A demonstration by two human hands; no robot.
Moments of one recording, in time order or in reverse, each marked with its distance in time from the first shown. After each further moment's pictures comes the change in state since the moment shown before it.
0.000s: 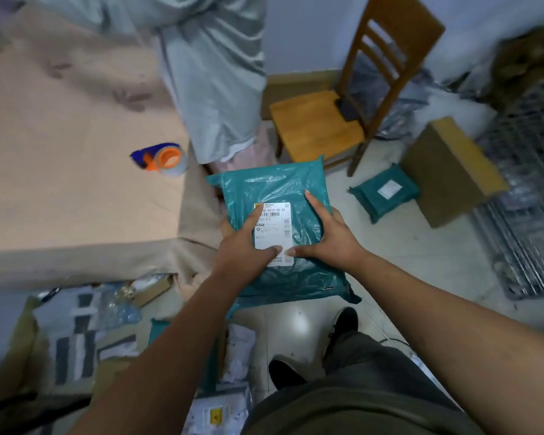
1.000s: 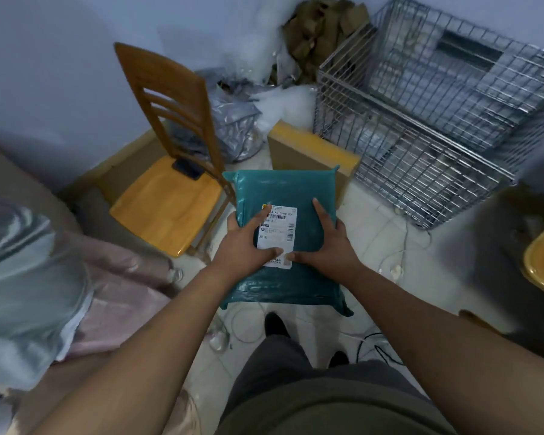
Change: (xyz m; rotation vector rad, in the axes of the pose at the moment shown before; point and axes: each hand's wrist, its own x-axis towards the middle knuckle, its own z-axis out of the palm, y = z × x) left_hand 0.235 0.328 0.220 0.314 -0.524 0.584; right_hand 0.039 0.186 -0.281 0.316 0.582 0.396
